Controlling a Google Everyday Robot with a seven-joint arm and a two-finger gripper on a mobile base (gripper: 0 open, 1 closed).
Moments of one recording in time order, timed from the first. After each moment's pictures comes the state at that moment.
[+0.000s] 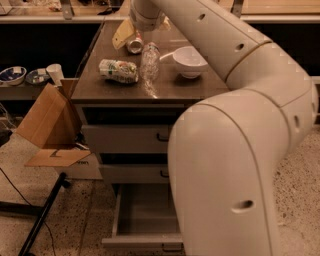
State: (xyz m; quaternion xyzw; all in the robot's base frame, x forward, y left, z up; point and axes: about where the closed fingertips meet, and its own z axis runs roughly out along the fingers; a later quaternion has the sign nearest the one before) arm 0.818 0.037 0.928 -0.24 0.91 0.03 0.33
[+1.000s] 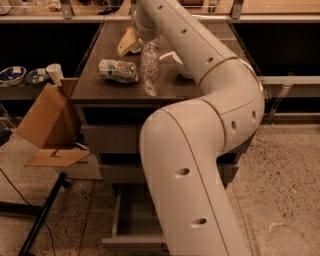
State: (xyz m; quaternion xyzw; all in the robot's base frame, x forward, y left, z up) arm 0.859 0.031 0.876 -0.21 0.93 0.02 0.28
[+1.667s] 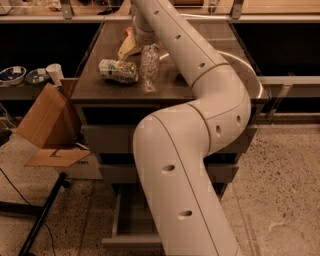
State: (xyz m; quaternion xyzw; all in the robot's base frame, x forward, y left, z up) arm 0.857 0.032 0.855 -0.21 0.95 0.02 0.25
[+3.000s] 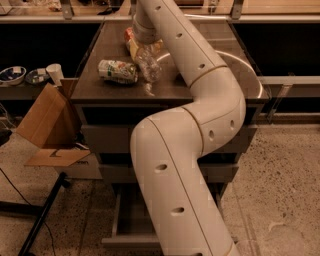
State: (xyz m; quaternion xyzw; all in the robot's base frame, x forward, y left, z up) arm 0.832 0.030 0.859 -0.24 0.95 0.03 0.20
